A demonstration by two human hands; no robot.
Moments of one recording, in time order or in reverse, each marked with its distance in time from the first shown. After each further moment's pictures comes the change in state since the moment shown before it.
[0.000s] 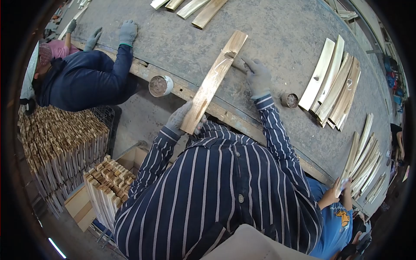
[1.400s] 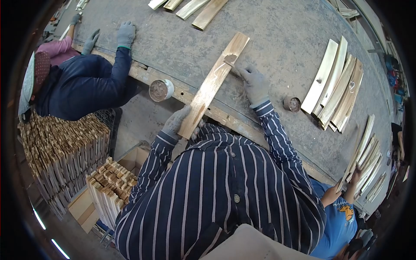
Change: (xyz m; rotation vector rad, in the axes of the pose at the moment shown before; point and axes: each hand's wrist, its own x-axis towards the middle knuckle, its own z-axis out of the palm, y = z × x) left_hand -0.017 0.024 0.017 0.033 0.136 -0.033; right_hand -0.006 -0.015 -0.001 -0.197 -0.168 -0.103
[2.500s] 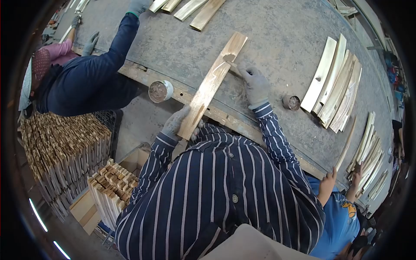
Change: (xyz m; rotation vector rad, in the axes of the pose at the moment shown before) left_hand 0.003 -0.003 -0.003 0.005 -0.014 -0.008; right_hand -0.012 0.002 0.002 -0.092 0.112 -0.018
